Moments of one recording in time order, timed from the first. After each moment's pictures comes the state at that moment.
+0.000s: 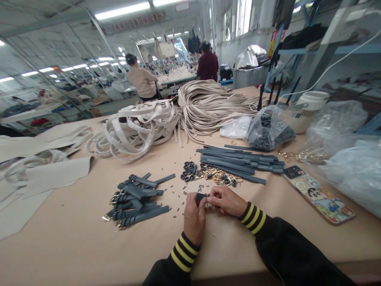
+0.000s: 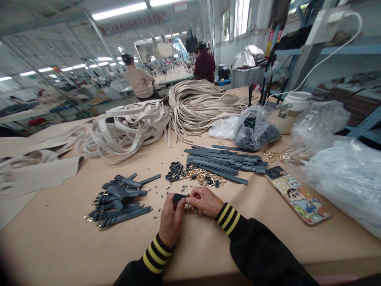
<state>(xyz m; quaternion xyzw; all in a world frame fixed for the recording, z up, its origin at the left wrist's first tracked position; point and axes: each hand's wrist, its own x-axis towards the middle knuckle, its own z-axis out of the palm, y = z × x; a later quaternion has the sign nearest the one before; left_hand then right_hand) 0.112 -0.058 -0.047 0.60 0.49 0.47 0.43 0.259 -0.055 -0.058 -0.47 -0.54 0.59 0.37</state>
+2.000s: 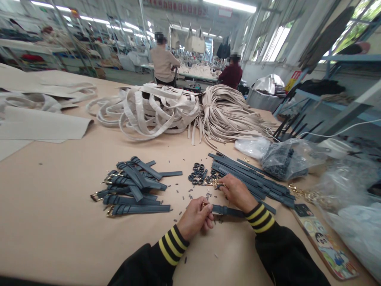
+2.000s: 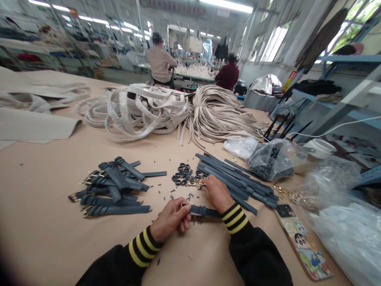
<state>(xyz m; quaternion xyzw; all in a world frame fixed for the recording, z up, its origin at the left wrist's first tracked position) 0.097 -0.023 -0.063 0.48 0.40 0.31 0.72 0.267 0.006 -0.026 -0.61 -0.77 0.11 0.14</state>
